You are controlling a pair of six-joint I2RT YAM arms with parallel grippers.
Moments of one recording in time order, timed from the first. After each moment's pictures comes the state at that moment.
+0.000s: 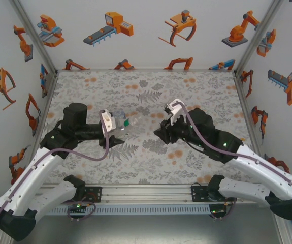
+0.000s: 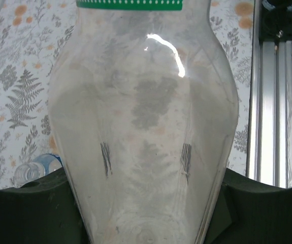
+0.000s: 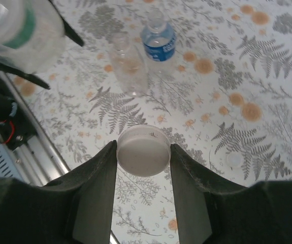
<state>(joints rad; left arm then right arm) -0.55 0.87 0.93 -0.60 0.74 0.64 0.97 0.93 1.05 -0.45 -0.02 0.08</state>
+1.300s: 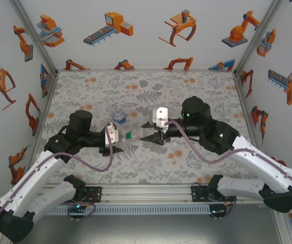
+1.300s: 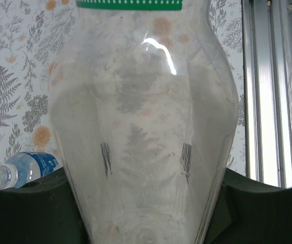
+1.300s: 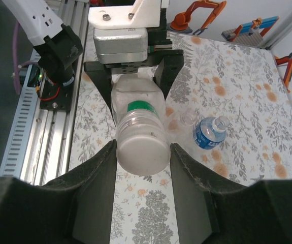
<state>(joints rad) -0.58 0.84 0.83 -0.65 0.73 0.77 0.97 1.08 1.25 -0.45 -0.55 -0.43</state>
